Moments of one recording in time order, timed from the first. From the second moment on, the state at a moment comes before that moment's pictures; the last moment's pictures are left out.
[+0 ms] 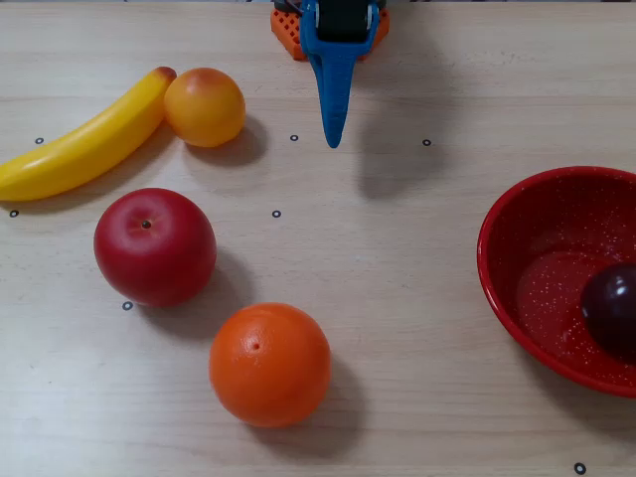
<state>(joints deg) -1.5 189.9 180.3 49.7 0.4</state>
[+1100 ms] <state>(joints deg) -1.5 189.9 180.3 49.7 1.6</state>
